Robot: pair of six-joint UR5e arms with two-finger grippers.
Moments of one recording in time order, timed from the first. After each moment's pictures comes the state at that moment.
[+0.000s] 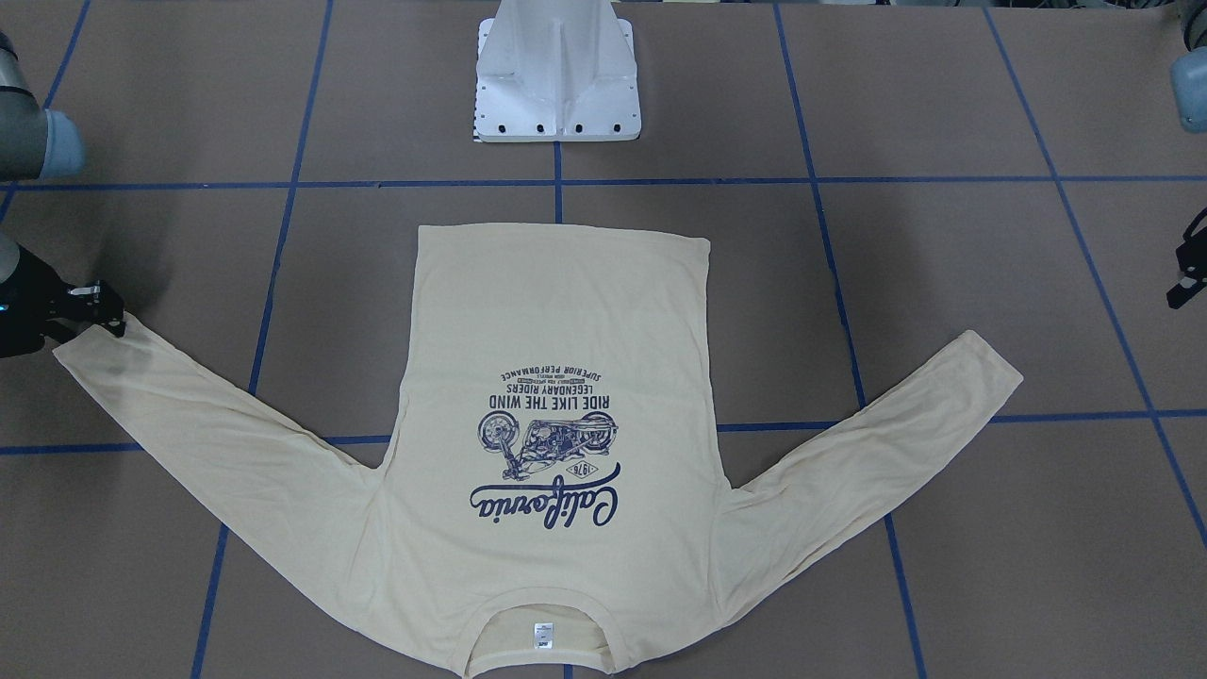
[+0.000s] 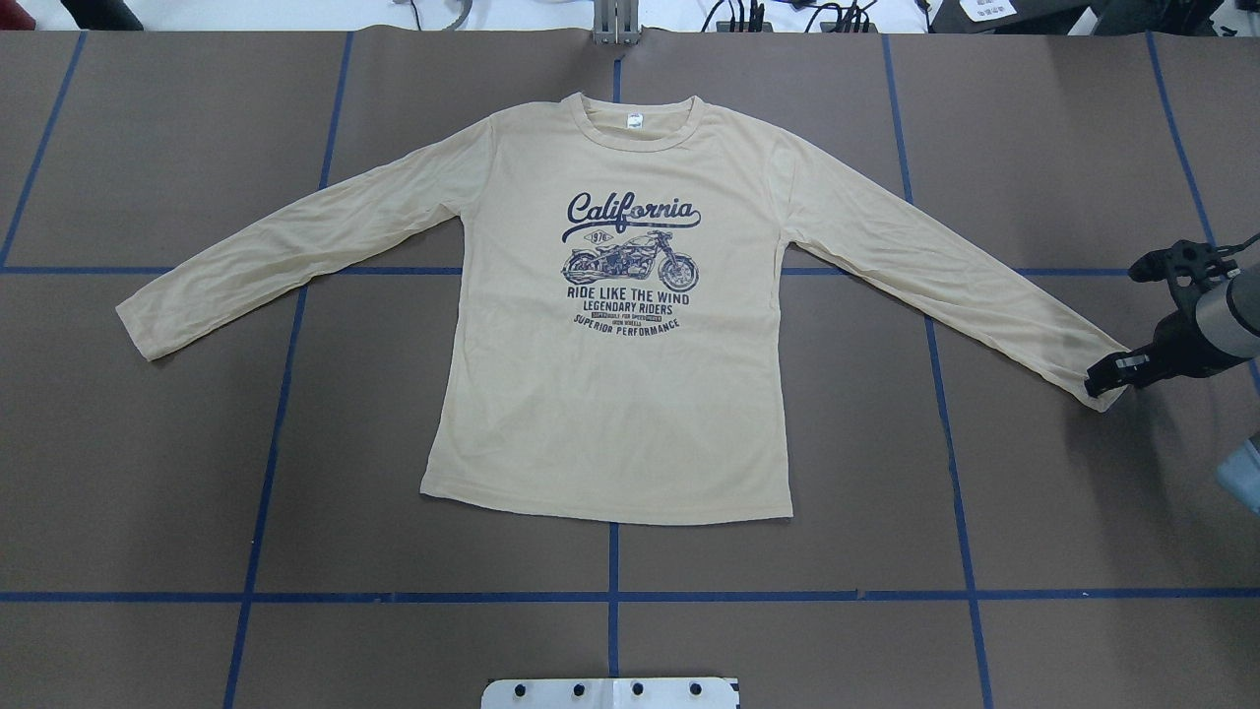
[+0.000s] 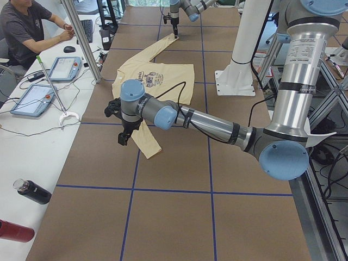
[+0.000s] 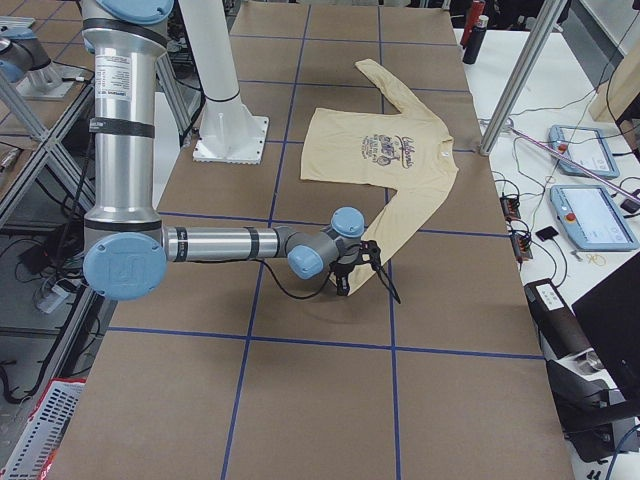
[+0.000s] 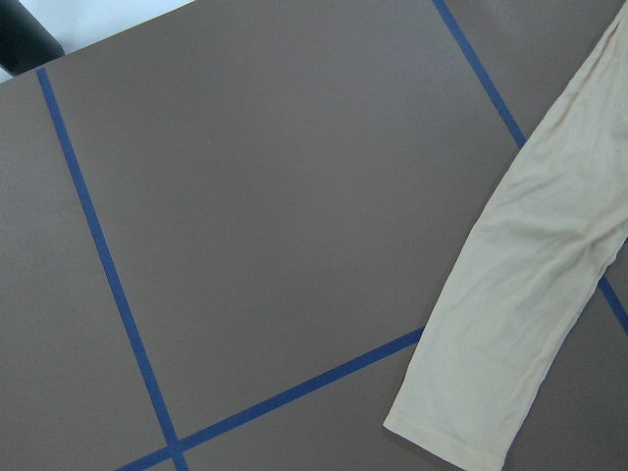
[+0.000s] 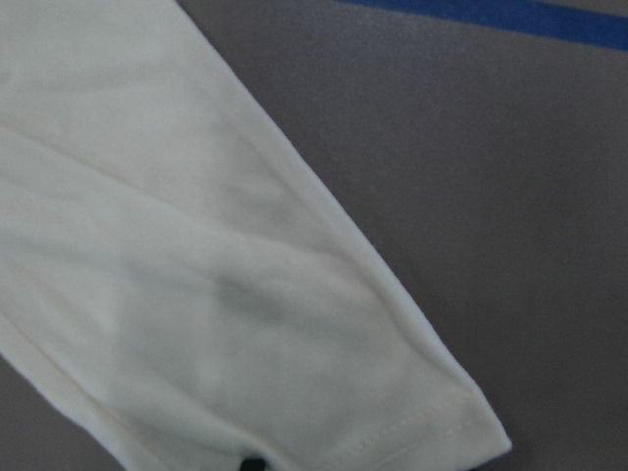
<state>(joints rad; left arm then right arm) -1.41 -1.71 -1.74 -1.76 -2.33 -0.02 0.97 -1.63 1.55 -1.00 2.20 0.59</state>
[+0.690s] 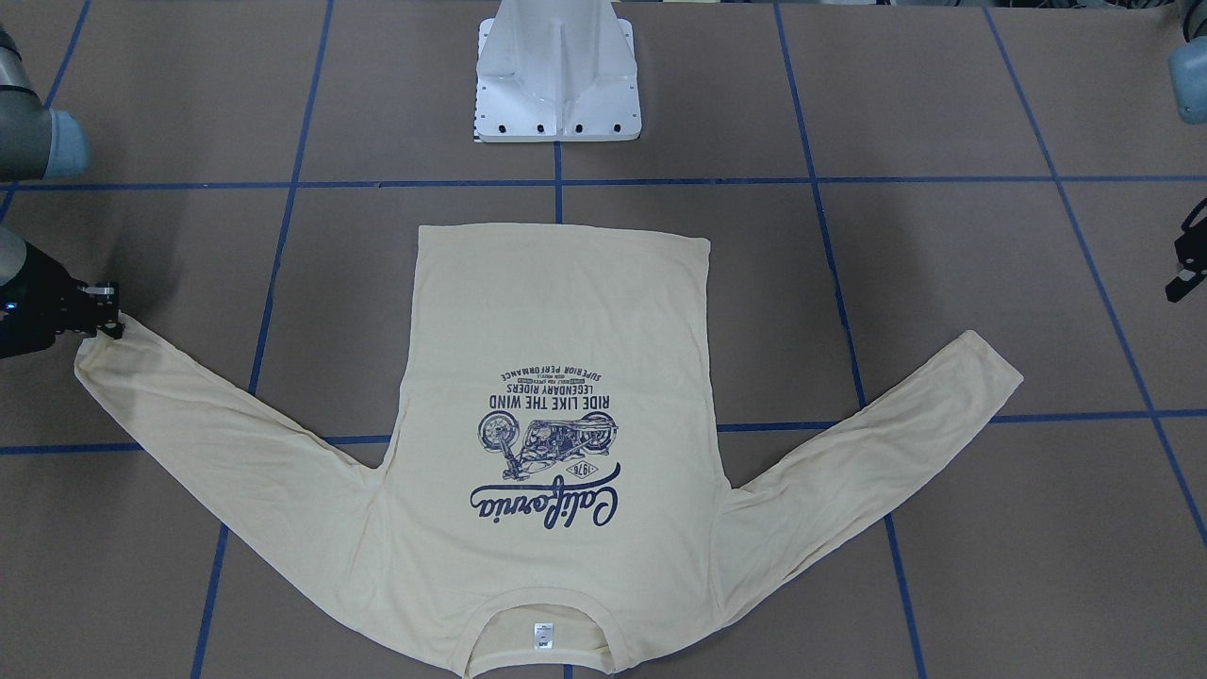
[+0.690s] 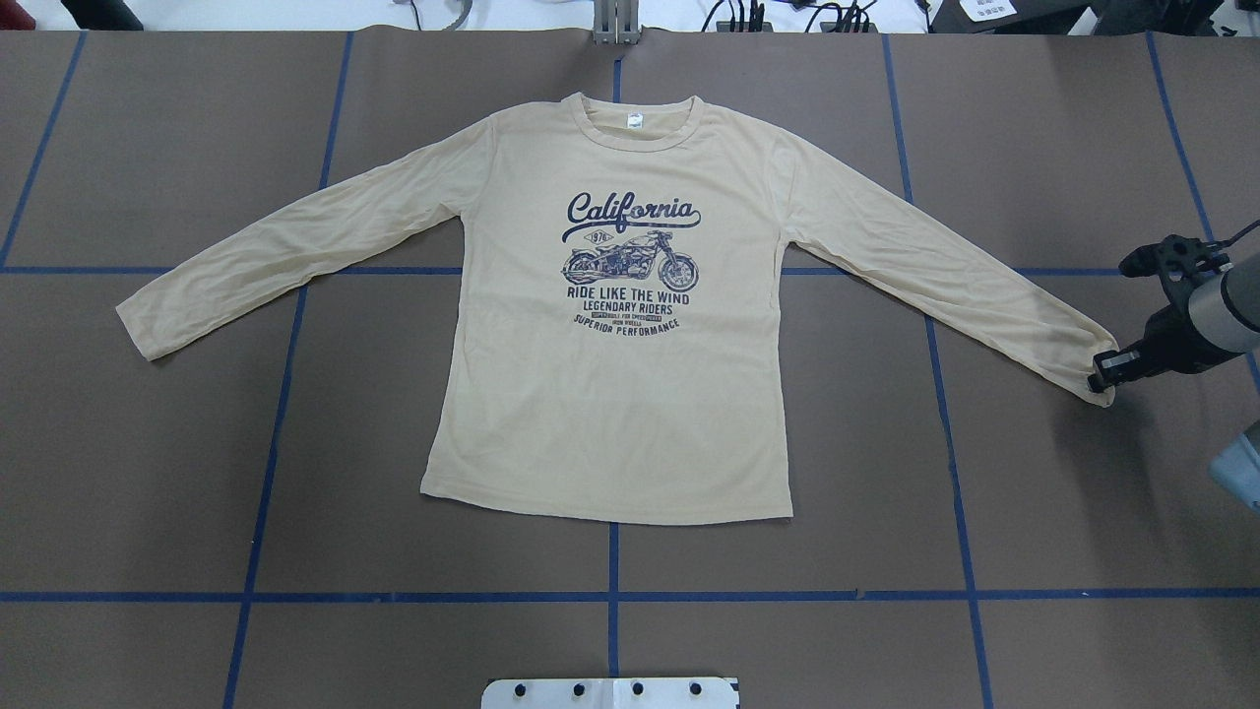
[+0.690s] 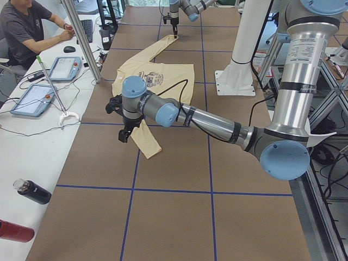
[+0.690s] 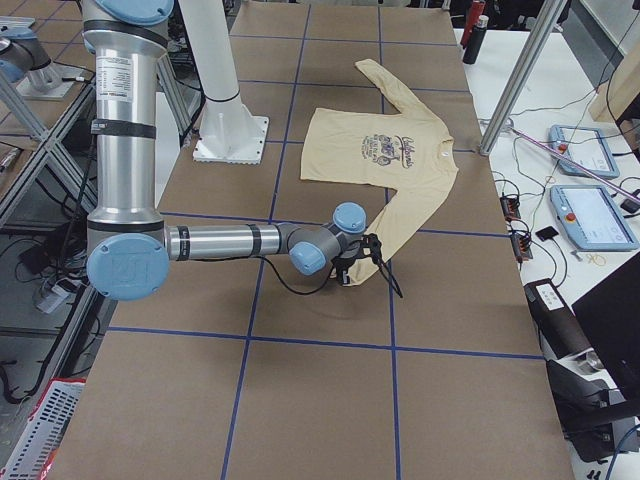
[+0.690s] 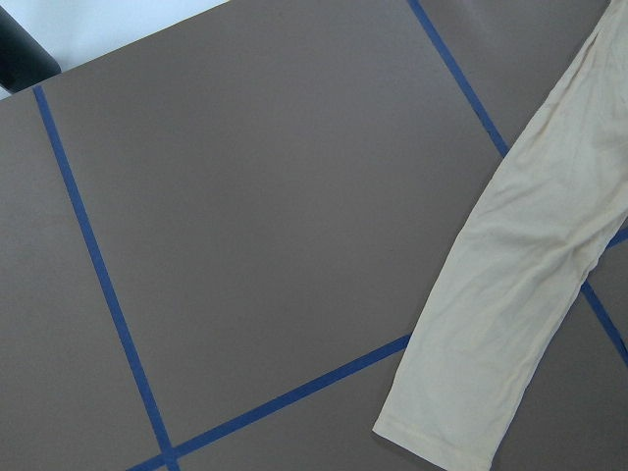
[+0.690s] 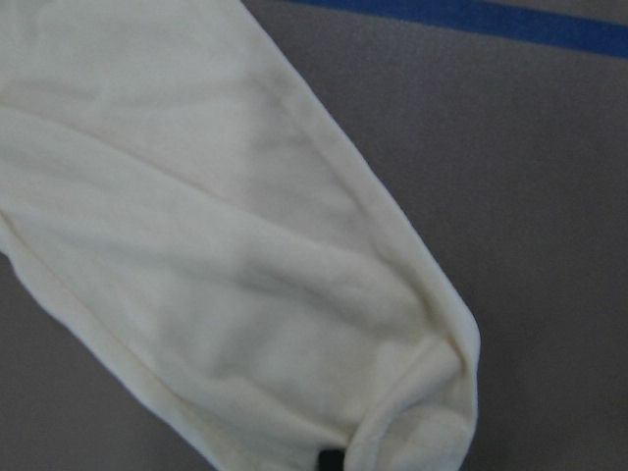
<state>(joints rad) -1.41 -1.70 -1.76 -1.76 -2.33 -0.02 0.97 -1.62 1.57 -1.00 2.24 0.59</state>
